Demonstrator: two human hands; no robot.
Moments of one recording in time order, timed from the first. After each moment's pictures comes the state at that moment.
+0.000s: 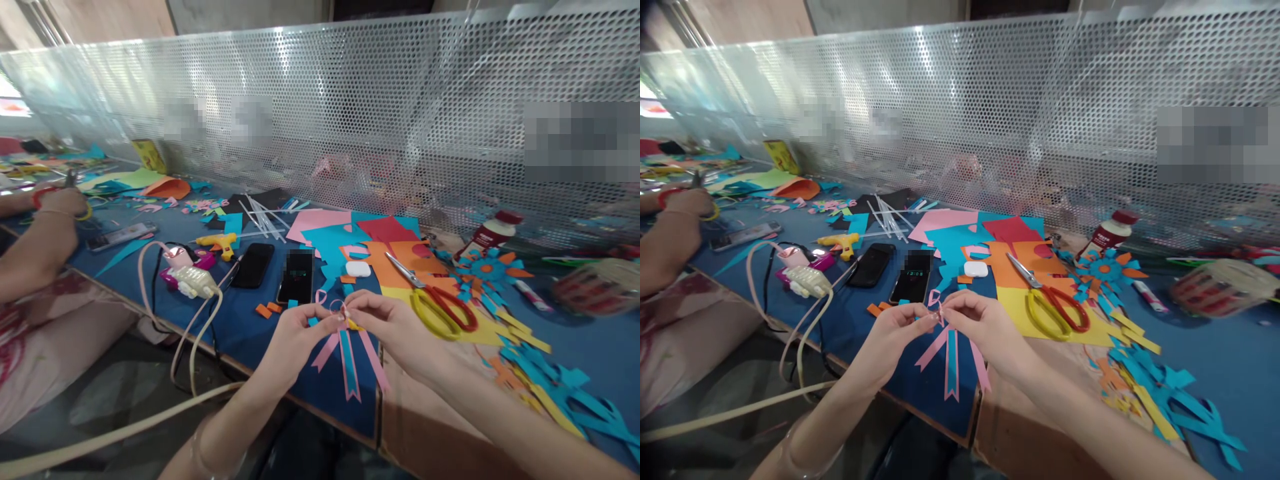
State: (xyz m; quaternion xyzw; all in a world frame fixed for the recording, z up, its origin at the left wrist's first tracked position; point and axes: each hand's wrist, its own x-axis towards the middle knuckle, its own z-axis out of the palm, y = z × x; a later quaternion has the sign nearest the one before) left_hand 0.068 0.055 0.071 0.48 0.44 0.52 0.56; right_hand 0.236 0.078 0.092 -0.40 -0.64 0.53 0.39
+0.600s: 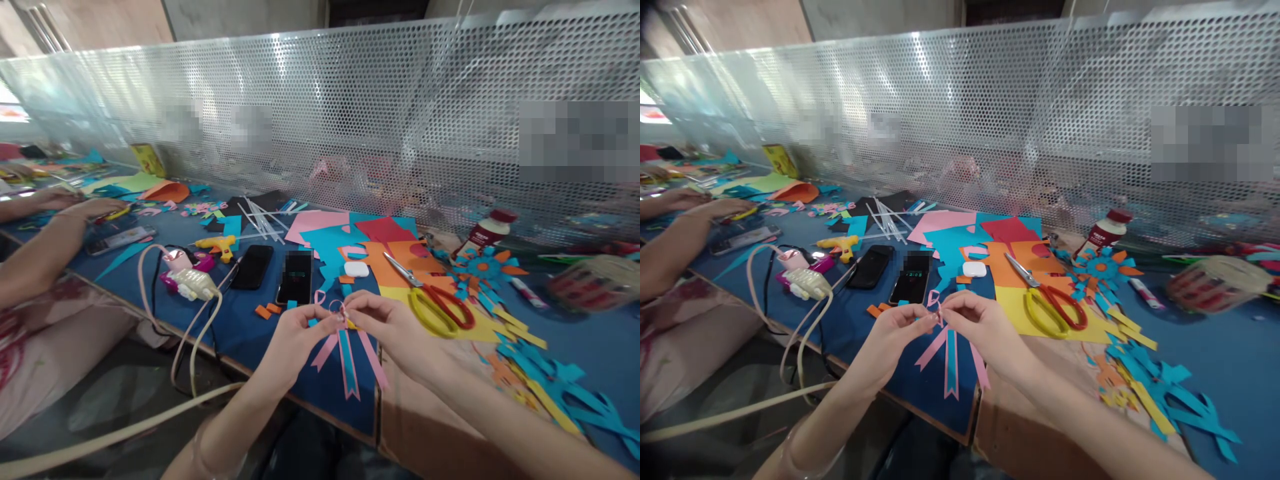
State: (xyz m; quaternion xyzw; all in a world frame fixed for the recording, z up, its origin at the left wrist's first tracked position) left_hand 0.068 0.053 0.073 0.47 0.43 0.50 0.58; right_hand 0.237 0.075 0.090 -0.37 -0.64 0.53 0.41
